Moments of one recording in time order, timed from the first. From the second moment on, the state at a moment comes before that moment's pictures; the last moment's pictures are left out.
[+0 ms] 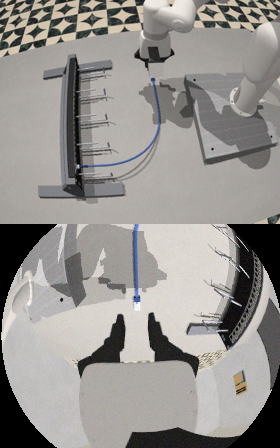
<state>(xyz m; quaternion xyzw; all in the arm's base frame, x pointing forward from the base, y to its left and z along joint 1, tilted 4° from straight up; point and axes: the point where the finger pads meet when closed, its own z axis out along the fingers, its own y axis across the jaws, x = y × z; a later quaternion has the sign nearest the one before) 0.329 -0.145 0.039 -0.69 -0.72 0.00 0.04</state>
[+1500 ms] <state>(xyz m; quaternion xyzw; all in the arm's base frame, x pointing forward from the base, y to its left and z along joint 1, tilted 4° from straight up) 0.326 -0.142 -0.007 -0.69 -0.72 0.00 0.04</state>
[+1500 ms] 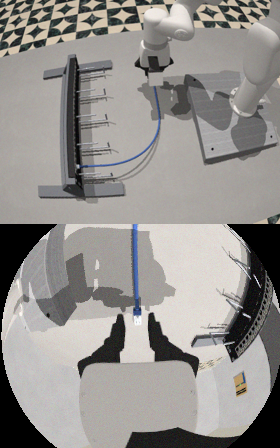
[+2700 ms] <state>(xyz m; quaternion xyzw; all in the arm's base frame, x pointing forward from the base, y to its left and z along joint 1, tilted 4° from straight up) 0.325 -0.142 -0.028 -0.69 -0.72 0.00 0.04</state>
